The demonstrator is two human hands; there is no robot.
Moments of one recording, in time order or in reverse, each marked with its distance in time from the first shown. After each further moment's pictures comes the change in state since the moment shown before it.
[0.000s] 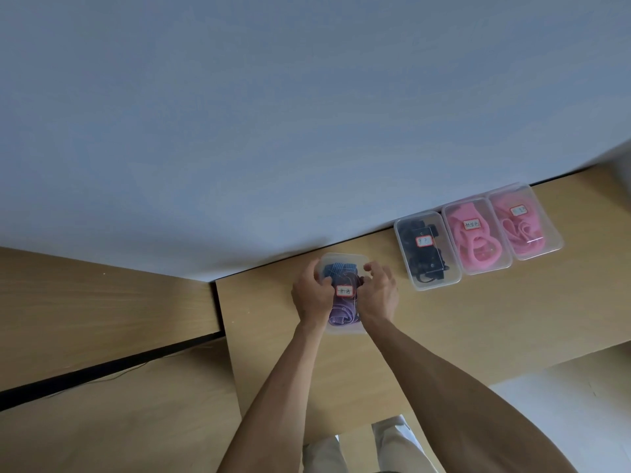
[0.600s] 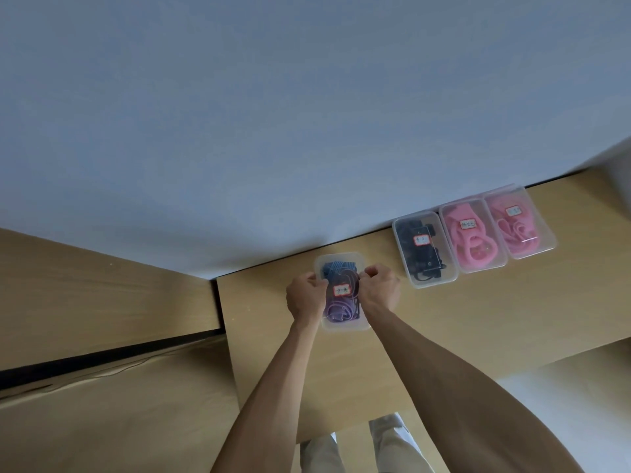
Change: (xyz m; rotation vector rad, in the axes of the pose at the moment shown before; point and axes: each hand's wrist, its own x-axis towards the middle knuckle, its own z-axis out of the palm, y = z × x) left_hand -0.003 -0.006 -0.008 0.046 -0.067 -0.176; right_hand 0.006 -0.007 -0.009 0.096 -0.045 0.241
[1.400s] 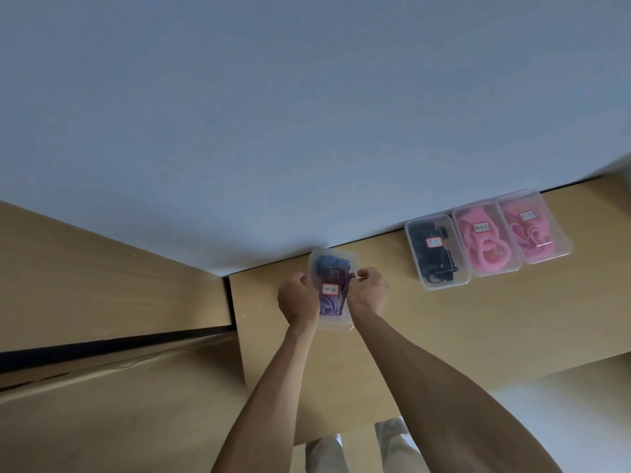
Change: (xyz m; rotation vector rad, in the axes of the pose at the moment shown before) left_hand 0.002 -0.021 -0.027 0.068 0.250 0.063; right_hand -0.031 -0.015 0.031 0.085 -0.044 0.034
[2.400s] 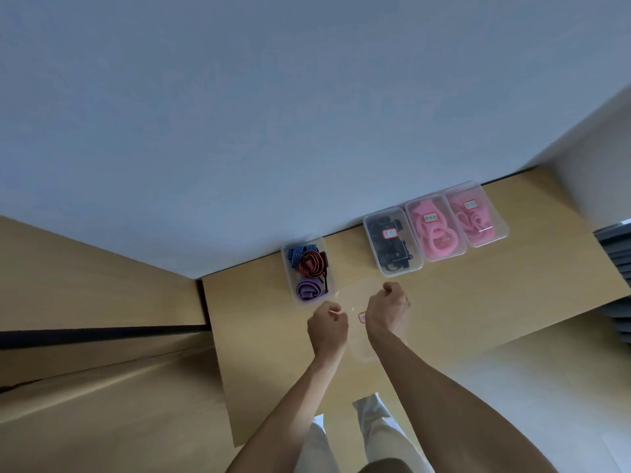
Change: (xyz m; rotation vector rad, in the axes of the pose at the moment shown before) left_hand -0.132 0.033 0.032 -0.160 -0.381 -0.083; right_hand -0.011 0.059 -0.108 -0.017 0.205 0.048
